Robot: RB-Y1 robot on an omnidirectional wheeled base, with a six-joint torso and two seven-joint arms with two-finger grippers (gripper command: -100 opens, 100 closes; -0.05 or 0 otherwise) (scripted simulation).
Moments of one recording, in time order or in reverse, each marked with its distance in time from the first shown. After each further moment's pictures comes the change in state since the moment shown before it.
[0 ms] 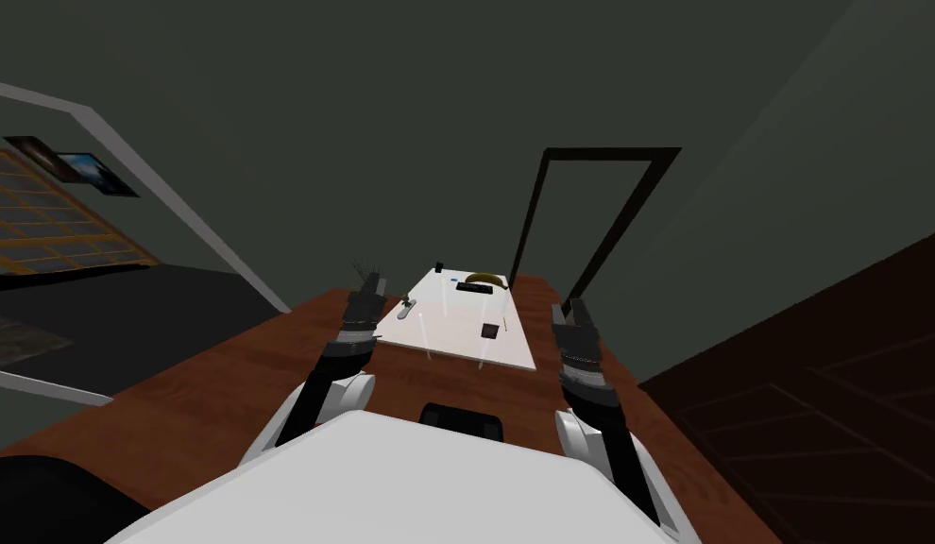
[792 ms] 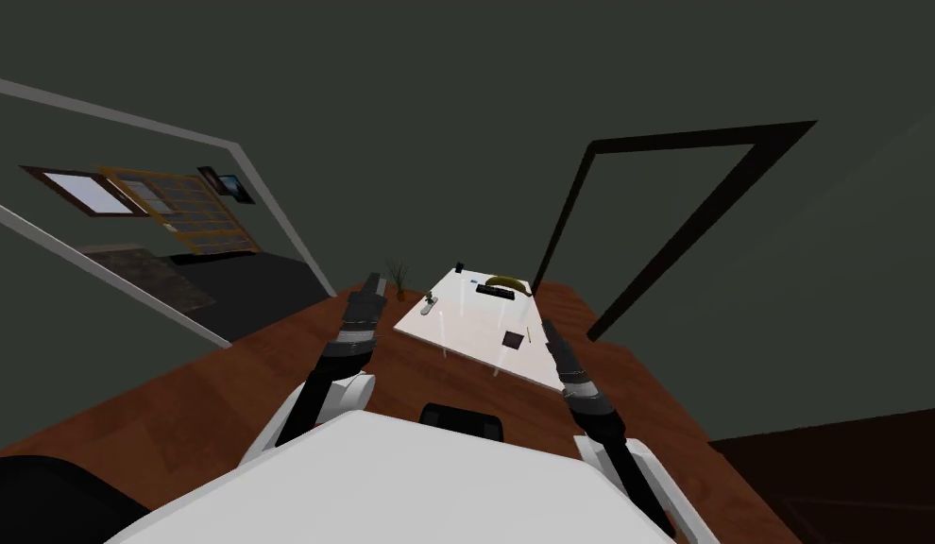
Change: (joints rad) left arm 0.000 0.000 0.000 0.000 0.000 0.000 0.000; right arm 0.019 -0.224 -0.003 0.199 0.134 -0.049 0.059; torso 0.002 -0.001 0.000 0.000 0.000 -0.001
